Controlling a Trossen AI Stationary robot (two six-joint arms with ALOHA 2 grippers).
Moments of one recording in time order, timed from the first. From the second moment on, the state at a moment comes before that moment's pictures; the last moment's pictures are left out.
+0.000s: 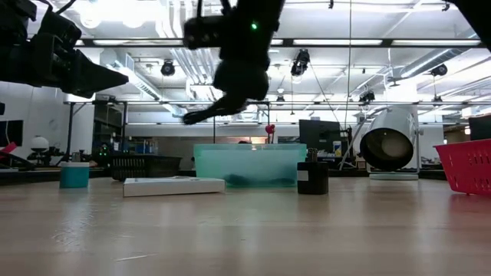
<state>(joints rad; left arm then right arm) -0.04 0.09 0.04 -0.02 -0.34 0.09 0.21 2.25 2.00 -1.08 0.74 0.08</state>
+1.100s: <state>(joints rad) -0.04 0.10 0.04 -0.02 -0.34 0.09 -0.21 2.25 2.03 -1.19 0.53 -0.01</state>
